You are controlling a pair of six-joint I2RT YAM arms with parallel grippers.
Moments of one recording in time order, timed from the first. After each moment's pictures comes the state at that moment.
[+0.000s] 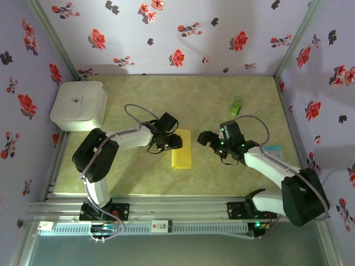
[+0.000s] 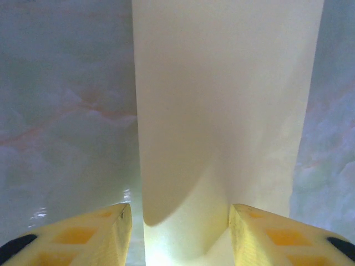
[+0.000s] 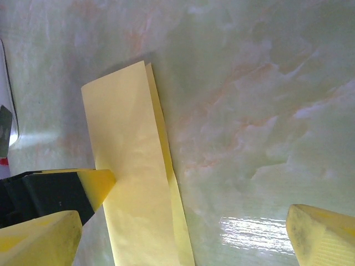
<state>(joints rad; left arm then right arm) -0.76 1.82 1.12 -0.44 0.14 -0.77 0.46 1.24 0.60 -0.20 -0.30 0.90</state>
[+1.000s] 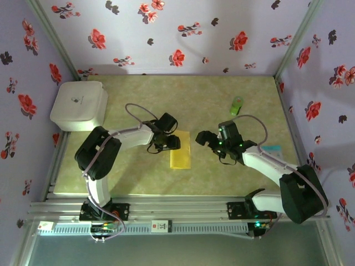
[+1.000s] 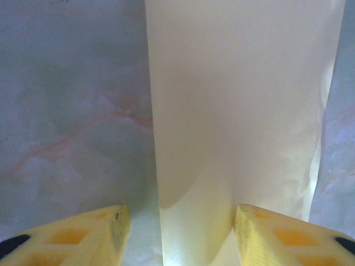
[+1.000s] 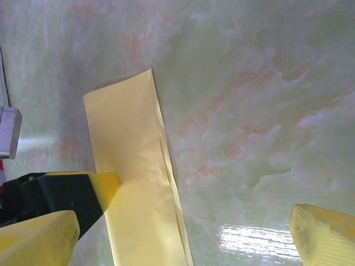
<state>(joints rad) -0.75 1.86 1.14 -0.47 0.11 -0.72 0.48 1.26 0.60 -0.17 -0.26 0.91</state>
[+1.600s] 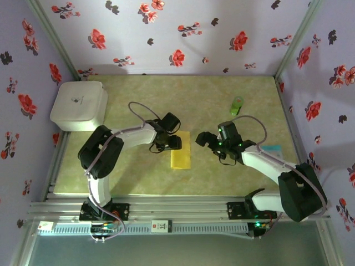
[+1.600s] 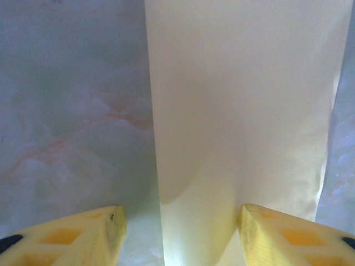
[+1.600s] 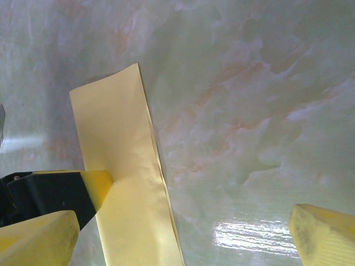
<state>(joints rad) -0.77 1.89 1.19 -0.53 0.07 -0.72 0.48 1.28 0.60 -0.19 -0.26 0.91</state>
